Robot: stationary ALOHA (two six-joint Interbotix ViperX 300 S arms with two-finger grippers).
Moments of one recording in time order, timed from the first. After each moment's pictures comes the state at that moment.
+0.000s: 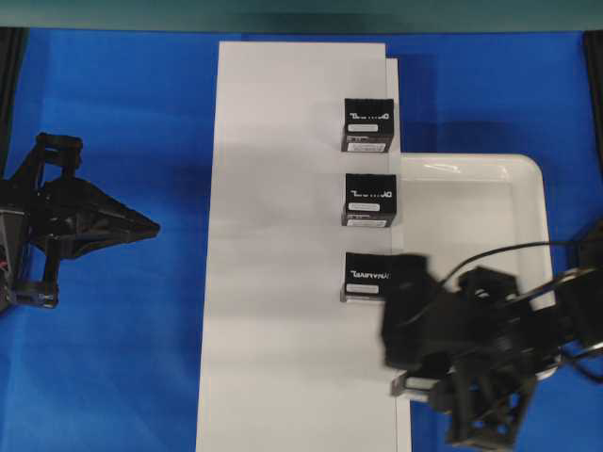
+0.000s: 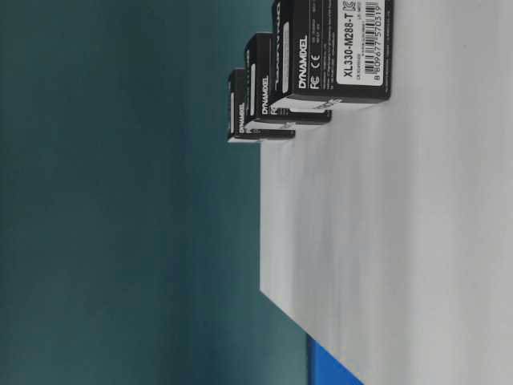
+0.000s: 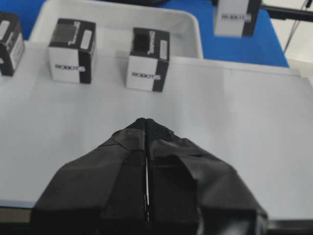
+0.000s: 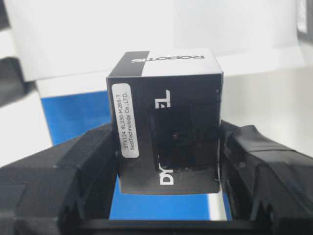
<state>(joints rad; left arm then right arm) -0.03 -0.79 1.00 0.01 0.03 -0.13 0.34 -0.18 0.38 0.09 1.02 0.47</state>
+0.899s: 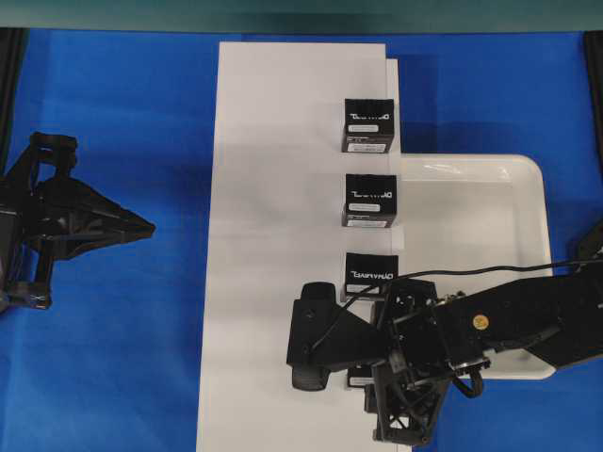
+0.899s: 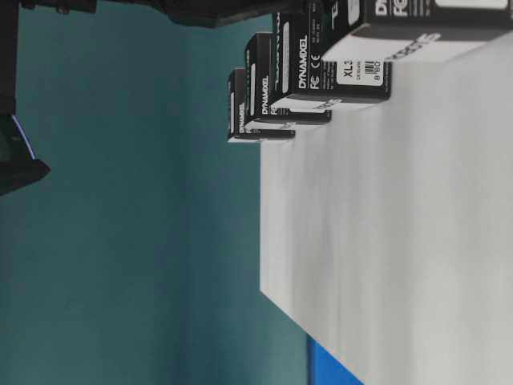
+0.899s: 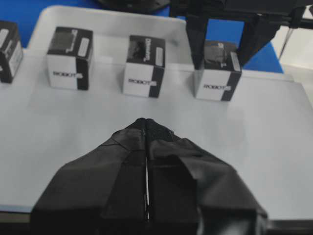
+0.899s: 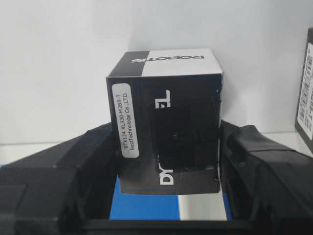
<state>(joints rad) -0.04 -0.81 1.00 0.01 0.03 -0.13 0.30 0.07 0.26 0.06 1.02 0.37</state>
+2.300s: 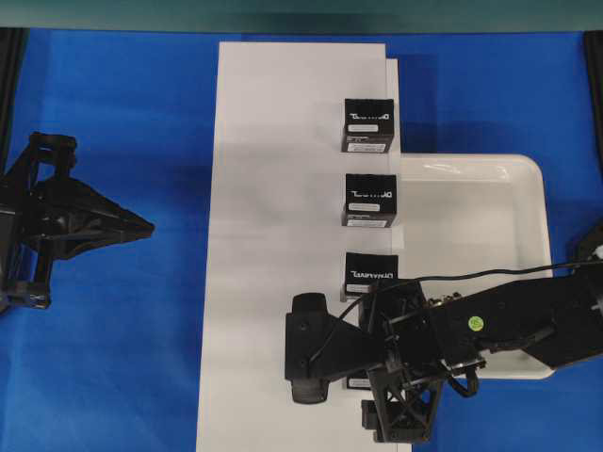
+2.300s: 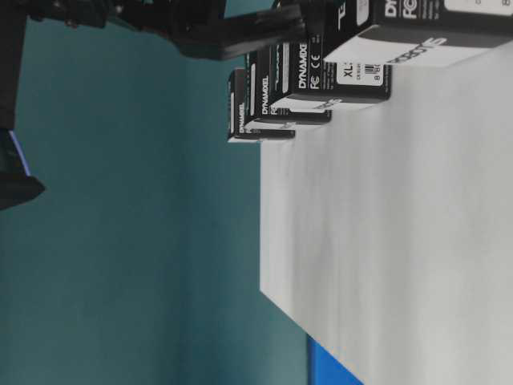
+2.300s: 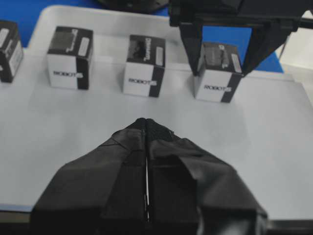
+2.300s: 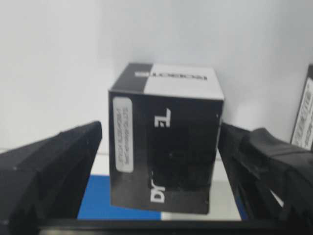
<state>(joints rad) -0.04 -0.82 1.00 0.01 0.04 -0.13 0.30 0.07 0.27 0.05 0.97 0.26</state>
